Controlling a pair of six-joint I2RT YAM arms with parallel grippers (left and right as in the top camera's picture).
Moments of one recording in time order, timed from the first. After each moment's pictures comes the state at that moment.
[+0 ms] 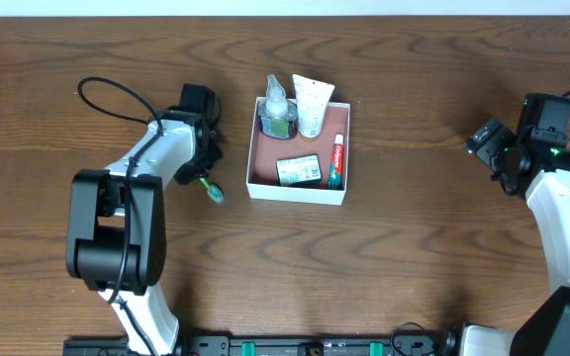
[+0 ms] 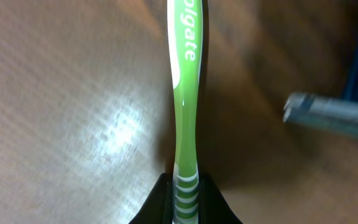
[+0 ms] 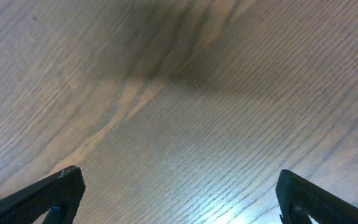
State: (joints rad) left arm -0.13 1.95 1.22 -0.71 -0.18 -0.77; right arm -0.22 1.48 1.05 -0.64 0.08 0.57
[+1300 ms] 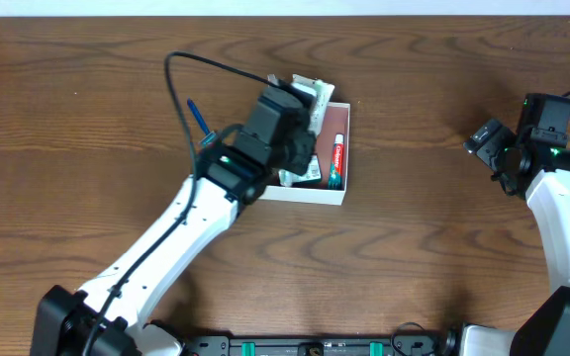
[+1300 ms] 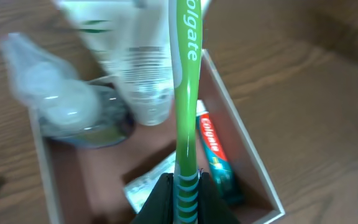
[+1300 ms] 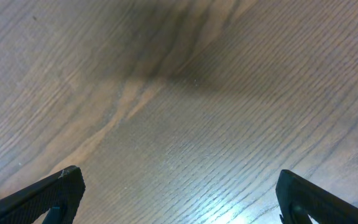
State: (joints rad) left arm -0.60 1.52 1.20 -0.46 0.01 -0.17; right arm -0.22 1.48 1.05 -0.64 0.08 0.57
